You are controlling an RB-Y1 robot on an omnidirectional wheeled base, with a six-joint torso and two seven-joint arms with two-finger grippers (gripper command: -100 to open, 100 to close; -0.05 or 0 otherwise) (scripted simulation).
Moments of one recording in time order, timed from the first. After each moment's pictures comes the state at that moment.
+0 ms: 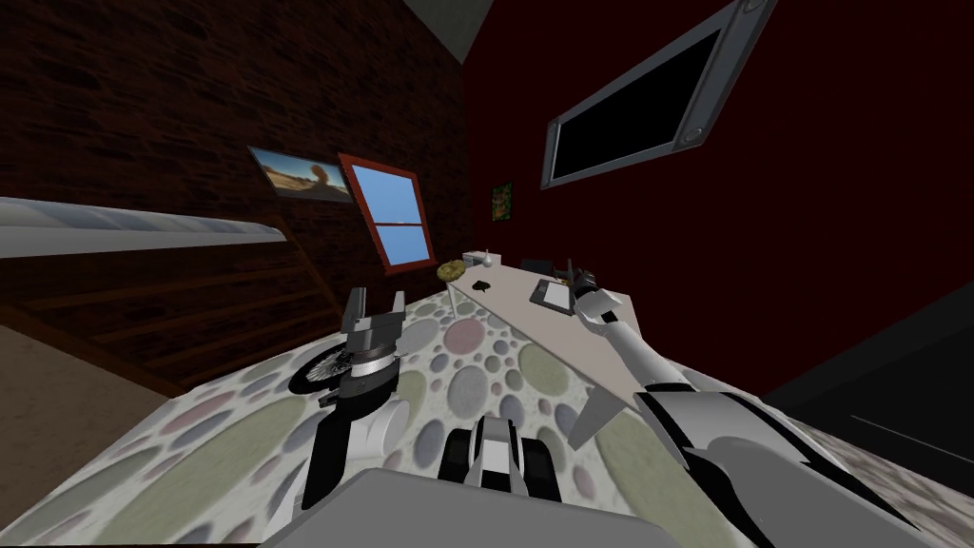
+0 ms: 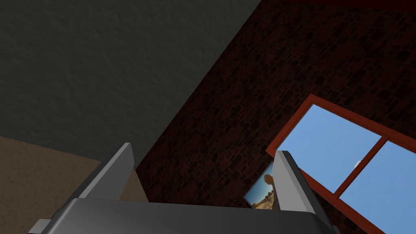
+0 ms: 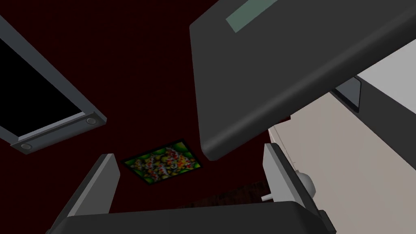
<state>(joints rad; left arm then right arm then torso) 0.47 0.01 0.00 -2.34 0.11 -0.63 -0.01 -0.68 -0.56 0.02 -1.12 -2.61 -0.52 -1.34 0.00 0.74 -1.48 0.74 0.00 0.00</state>
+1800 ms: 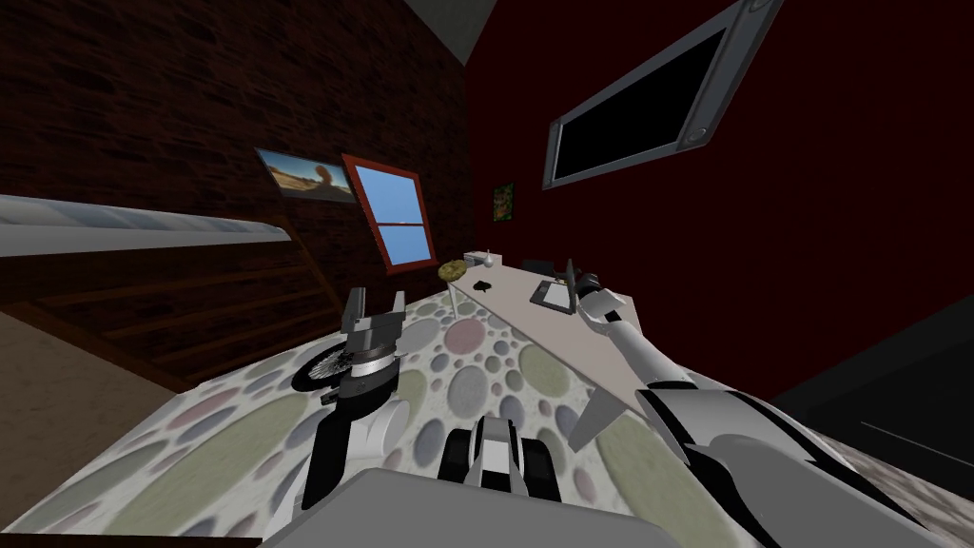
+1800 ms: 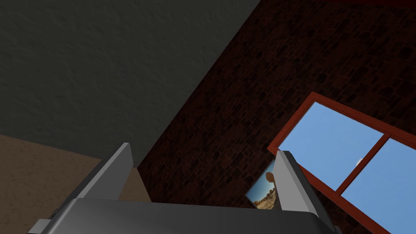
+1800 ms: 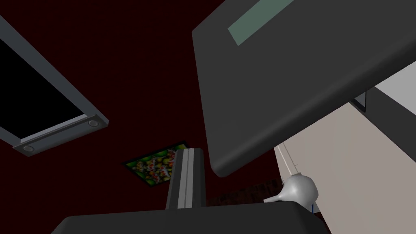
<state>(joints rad) 0.47 0.01 0.00 -2.34 0.11 -0.63 -0.01 -0.69 -0.58 0.01 -1.07 -2.61 -0.49 -1.35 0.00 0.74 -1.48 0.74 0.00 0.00</state>
